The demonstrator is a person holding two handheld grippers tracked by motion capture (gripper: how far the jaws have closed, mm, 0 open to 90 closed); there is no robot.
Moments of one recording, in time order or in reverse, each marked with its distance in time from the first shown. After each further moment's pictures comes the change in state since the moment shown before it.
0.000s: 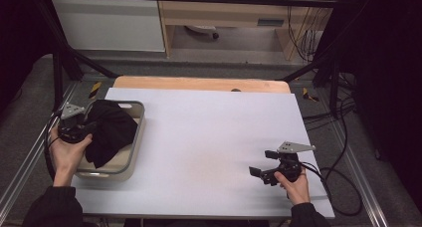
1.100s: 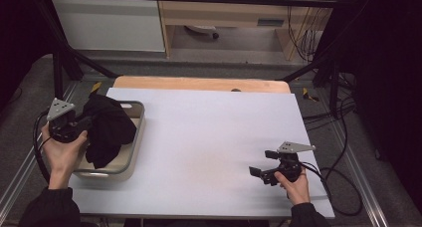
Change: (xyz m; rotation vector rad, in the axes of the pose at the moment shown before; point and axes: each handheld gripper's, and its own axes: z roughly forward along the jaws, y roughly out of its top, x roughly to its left) left arm -0.011 0.019 -0.033 -0.161 -0.012 -0.011; right arm 0.000 0.000 0.000 -0.002 0.000 0.000
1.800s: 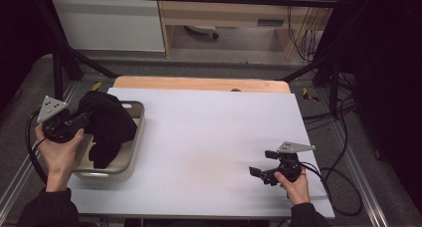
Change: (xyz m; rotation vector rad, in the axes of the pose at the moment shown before) left arm -0.009 0.014 -0.019 -0.104 0.005 0.003; right arm 0.000 0.000 0.000 0.002 0.000 0.001
